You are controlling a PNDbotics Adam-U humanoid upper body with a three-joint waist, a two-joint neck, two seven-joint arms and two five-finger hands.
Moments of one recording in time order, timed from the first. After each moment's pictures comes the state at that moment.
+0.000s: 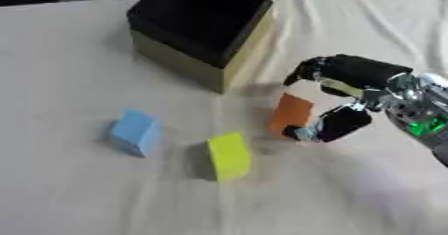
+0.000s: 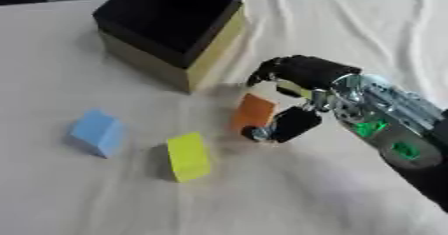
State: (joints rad) left arm -0.32 0.78 -0.01 -1.99 -0.20 -0.05 0.31; right arm -0.71 -0.81 0.53 -1.81 0.64 0.24 0.54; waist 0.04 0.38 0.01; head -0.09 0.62
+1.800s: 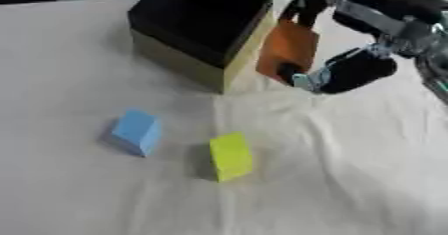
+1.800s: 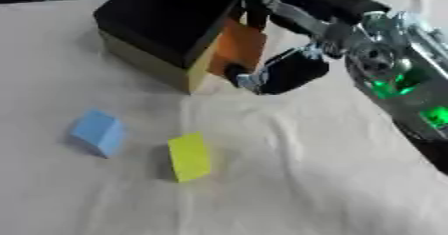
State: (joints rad) left arm -0.33 0.78 -0.02 -1.99 -0.20 -0.06 0.31; right arm -0.97 -0.79 0.40 -1.91 0.43 0.36 0.46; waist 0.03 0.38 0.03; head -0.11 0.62
